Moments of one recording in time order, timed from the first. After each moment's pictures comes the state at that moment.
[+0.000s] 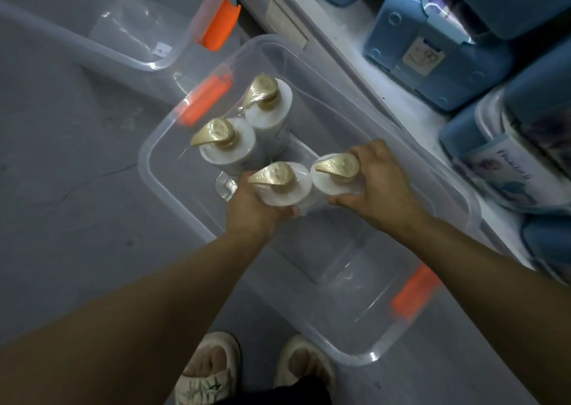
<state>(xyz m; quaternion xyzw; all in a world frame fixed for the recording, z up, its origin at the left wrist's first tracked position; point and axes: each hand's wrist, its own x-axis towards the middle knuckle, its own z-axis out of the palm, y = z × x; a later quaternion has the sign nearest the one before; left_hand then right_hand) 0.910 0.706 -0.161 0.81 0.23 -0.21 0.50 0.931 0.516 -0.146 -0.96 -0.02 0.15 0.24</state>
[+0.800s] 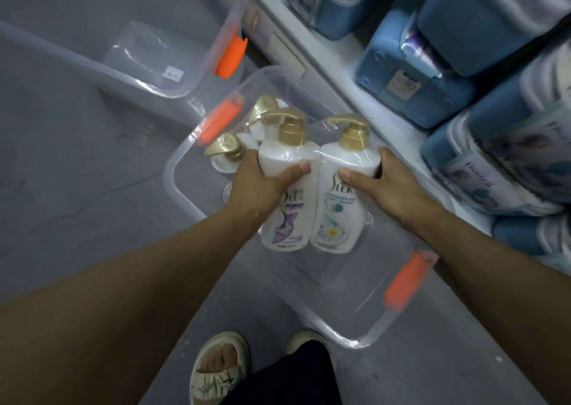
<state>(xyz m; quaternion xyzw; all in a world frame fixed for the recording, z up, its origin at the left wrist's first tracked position) 0.943 0.718 -0.101 0.74 0.20 -0.22 0.61 0.935 0.517 -0.091 -0.84 0.18 0.20 0.47</state>
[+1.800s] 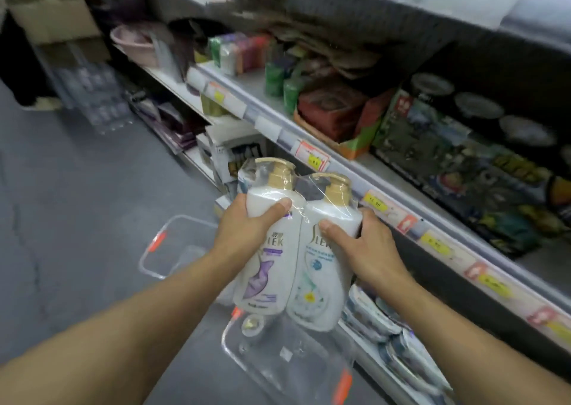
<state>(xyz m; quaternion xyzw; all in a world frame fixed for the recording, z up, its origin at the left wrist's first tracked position) 1.000 0.761 0.450 0.77 0.06 -0.11 0.63 0.943 0.580 0.466 -0.88 0.17 -0.02 0.45</state>
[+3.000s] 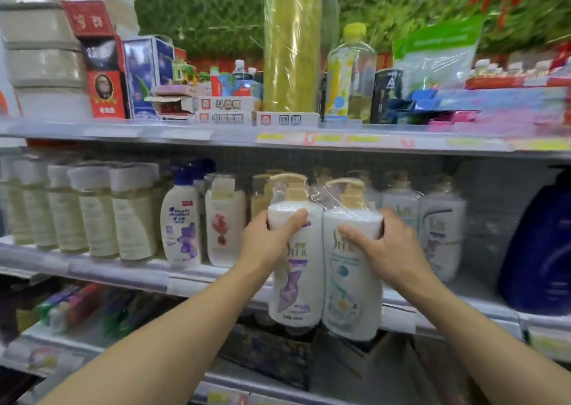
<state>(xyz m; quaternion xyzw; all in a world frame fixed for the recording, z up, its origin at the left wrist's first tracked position) 0.921 0.528 0.837 0.66 -0.32 -0.12 0.66 0.770 0.410 0.849 -0.82 0.28 -0.40 0.30</state>
